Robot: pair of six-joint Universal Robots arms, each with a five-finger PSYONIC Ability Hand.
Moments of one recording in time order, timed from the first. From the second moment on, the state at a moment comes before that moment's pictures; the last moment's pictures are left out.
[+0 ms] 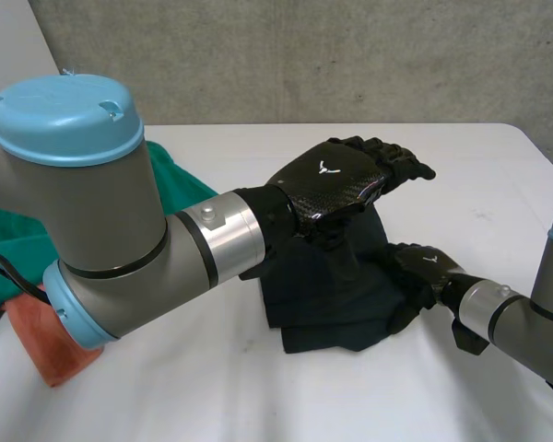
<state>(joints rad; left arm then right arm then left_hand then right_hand) 4.02 -2.00 -1.18 3.10 -1.00 3.24 1.72 -1.01 1.70 -0.15 1.04 2.98 0.18 0.20 0.20 0.20 0.04 0.46 0.47 0.47 0.46 0.29</state>
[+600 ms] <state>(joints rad) 4.03 -2.00 -1.12 3.11 -1.05 3.23 1.55 -0.46 0.58 -0.11 1.53 3.33 0.18 0.19 0.19 0.19 0.04 1.03 1.12 1.11 1.20 0.96</state>
